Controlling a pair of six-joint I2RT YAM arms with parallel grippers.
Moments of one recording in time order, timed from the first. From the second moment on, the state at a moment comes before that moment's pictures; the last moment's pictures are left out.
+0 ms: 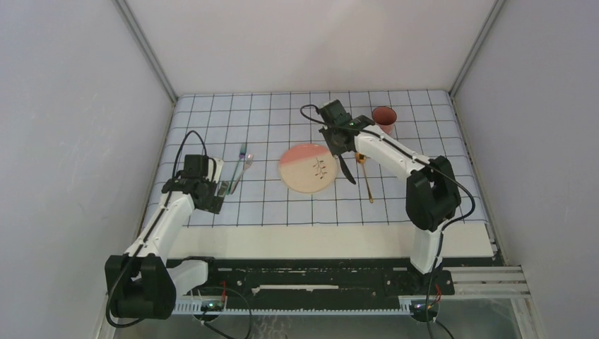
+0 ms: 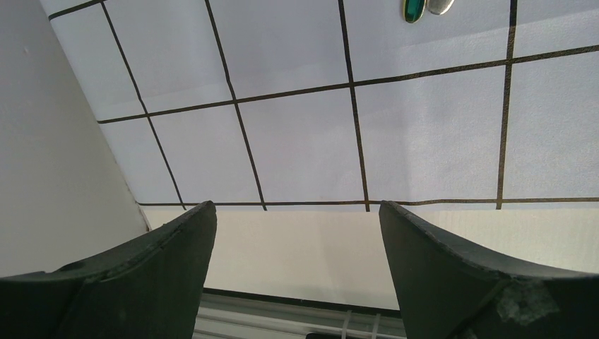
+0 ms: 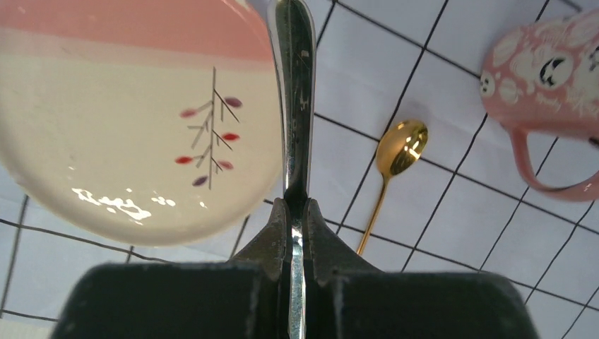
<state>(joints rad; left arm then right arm) -0.03 1.11 0.73 -0.72 -0.23 0.27 0.59 1.90 1.62 -0.71 0.23 0.06</state>
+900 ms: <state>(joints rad) -0.03 1.13 0.73 -0.74 -0.22 0.27 0.51 1.81 1.37 -0.62 0.22 0.06</state>
